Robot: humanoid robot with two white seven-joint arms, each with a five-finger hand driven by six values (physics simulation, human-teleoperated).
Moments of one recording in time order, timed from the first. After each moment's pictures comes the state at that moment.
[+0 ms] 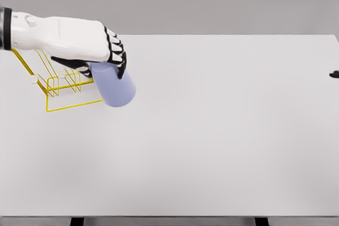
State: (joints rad) left arm -1.30 1.00 -1.14 -1.73 -0.01 -0.61 -0.61; right arm 0.23 -0.79 -0.50 -1.69 0.22 -0.61 0.61
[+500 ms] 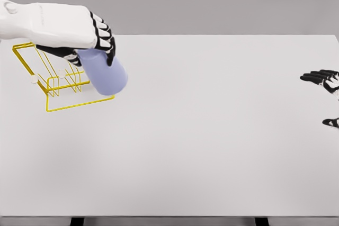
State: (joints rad) left arm -1.30 1.04 -1.09 -1.72 -0.01 -0.61 -0.61; right arm 0.15 -0.72 -0.37 -1.75 0.22 -0.61 0.61
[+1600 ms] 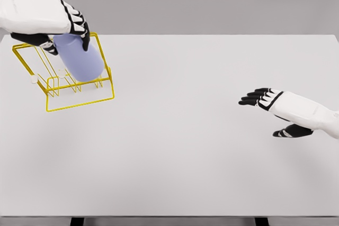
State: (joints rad) left arm -1.29 1.09 -1.07 -1.62 -0.05 -0.61 -0.61; right arm -0.01 -0.77 0.01 -1.75 0.26 -0.61 0.61
